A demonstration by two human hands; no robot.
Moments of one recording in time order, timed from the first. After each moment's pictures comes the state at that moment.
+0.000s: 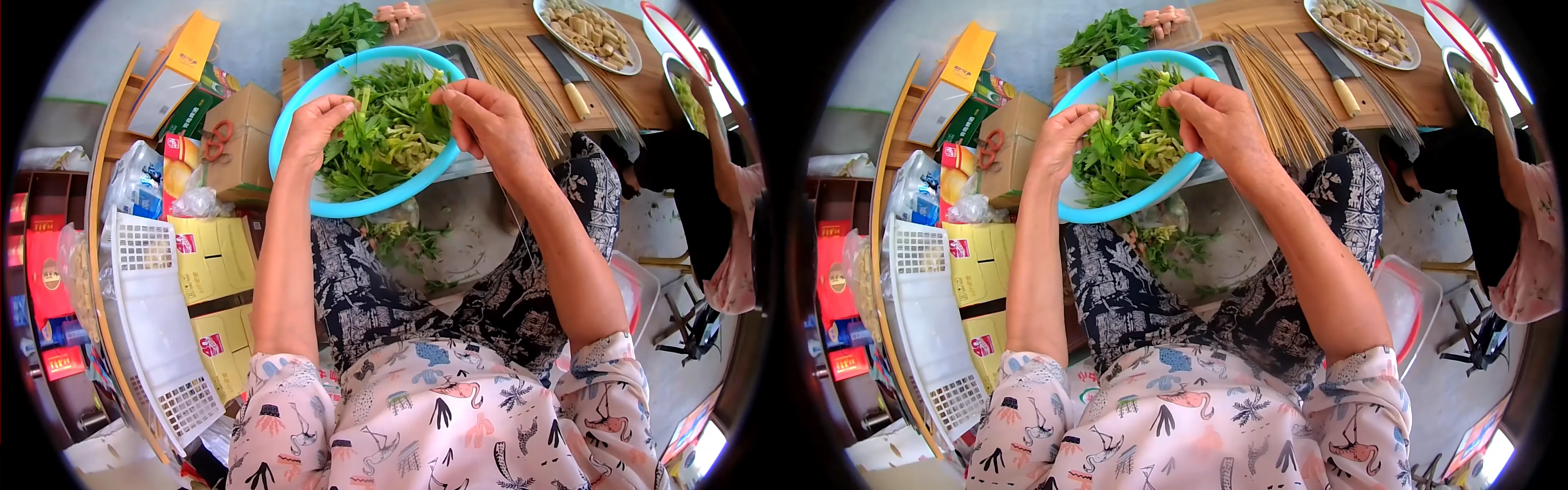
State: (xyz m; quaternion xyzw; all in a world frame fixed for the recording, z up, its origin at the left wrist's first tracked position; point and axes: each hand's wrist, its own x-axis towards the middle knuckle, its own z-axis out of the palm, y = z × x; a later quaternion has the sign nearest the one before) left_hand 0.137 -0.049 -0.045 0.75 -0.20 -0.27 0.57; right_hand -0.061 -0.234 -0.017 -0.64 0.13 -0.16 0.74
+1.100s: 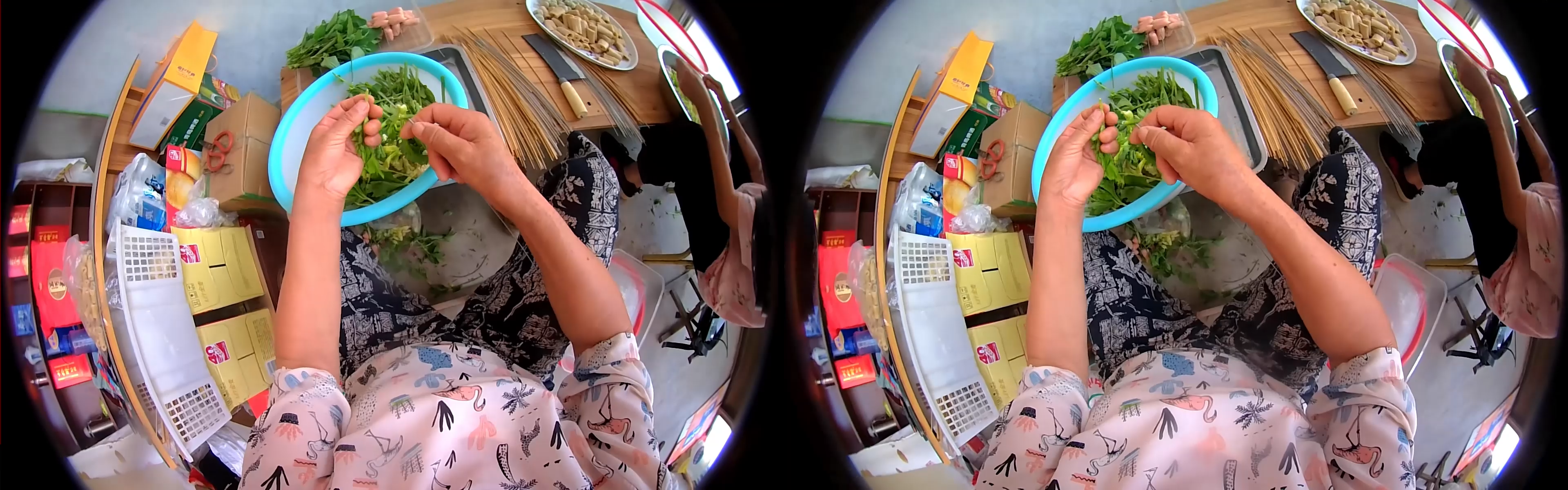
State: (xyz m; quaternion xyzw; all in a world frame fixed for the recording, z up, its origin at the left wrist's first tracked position) left_hand 0.078 -0.077 -0.022 0.51 -0.14 -0.35 0.77; right_hand -0.064 -0.223 -0.018 -0.67 0.07 -0.10 0.74
